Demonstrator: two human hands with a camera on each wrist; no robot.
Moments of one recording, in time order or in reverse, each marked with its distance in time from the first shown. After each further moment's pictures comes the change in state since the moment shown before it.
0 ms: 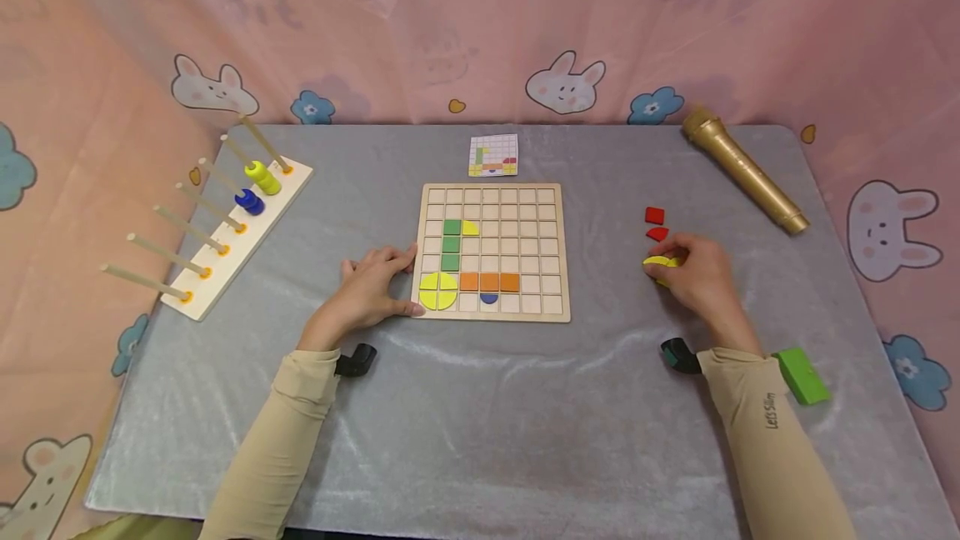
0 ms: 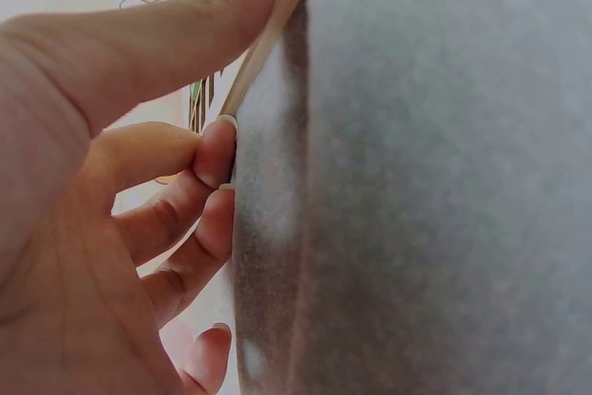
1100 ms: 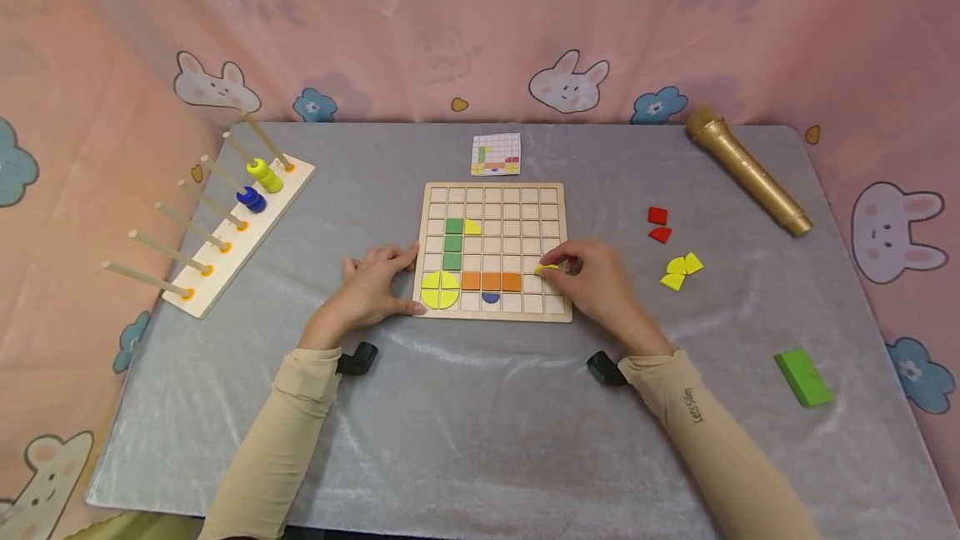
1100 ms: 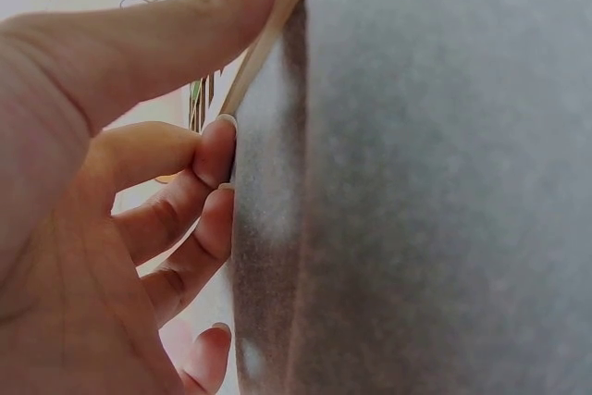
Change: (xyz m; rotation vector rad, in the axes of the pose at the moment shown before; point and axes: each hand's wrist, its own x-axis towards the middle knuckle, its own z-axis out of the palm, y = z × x) left_hand 0.001 -0.002 0.000 0.000 -0.004 -0.008; right_hand -0.014 -0.099 0.071 0.174 -0.049 -0.280
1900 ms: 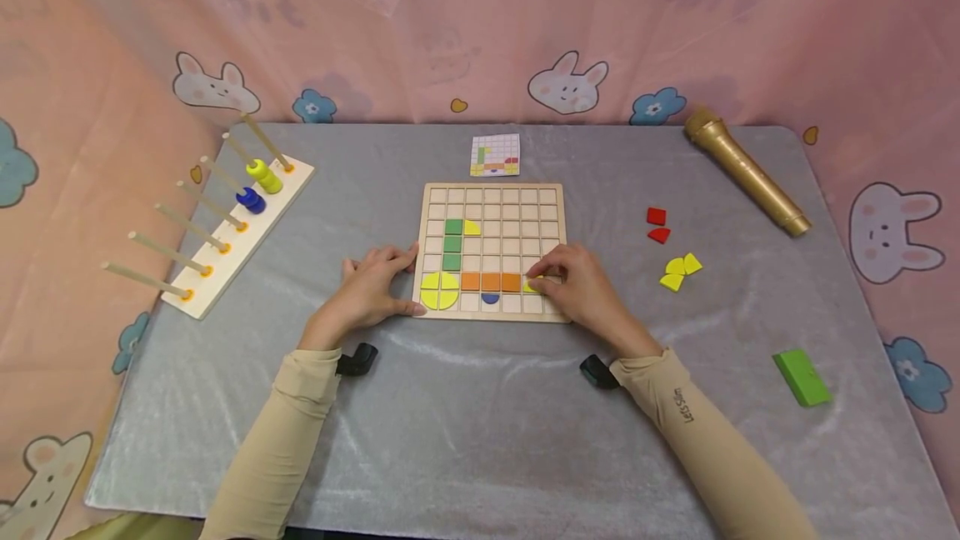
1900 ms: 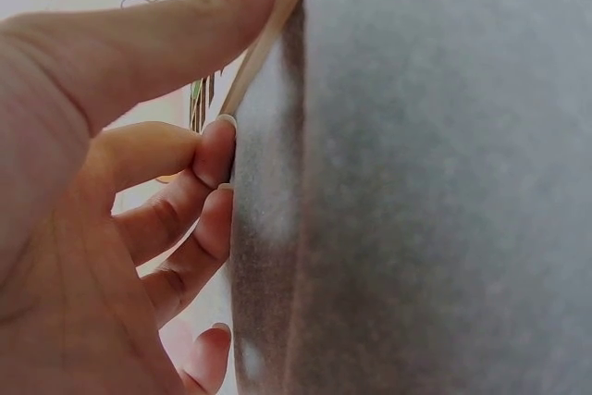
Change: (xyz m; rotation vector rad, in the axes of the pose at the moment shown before) left_hand 0.000 0.001 0.000 0.000 -0.006 -0.001; right_hand -0.001 -0.002 0.012 -0.006 -0.087 -0.061
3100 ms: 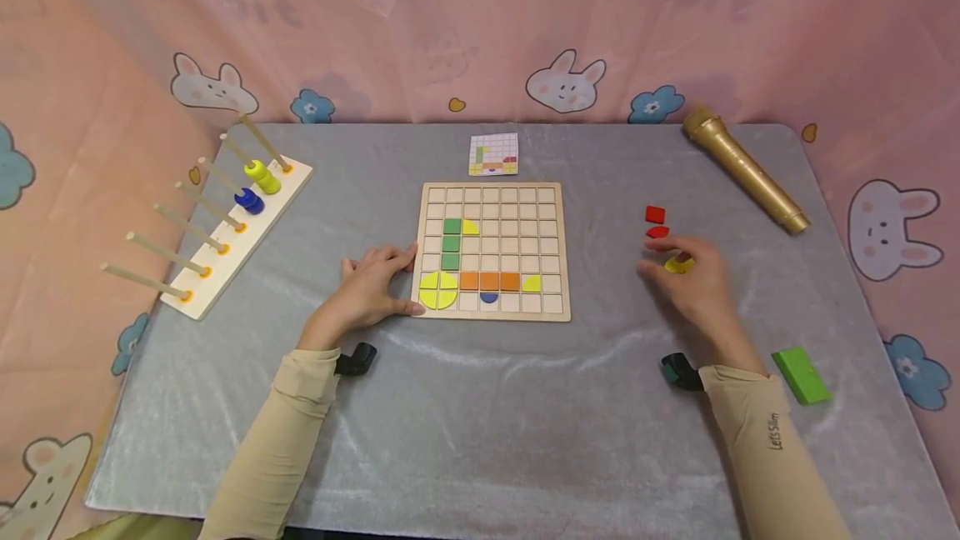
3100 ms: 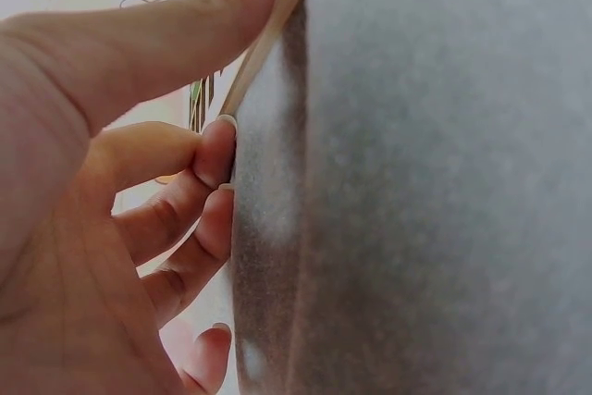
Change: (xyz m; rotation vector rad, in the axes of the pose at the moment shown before) left_hand 0.000 -0.001 0.001 0.002 0.003 0.008; right_hand -0.044 0.077 -0.084 -0.063 0.293 0.184
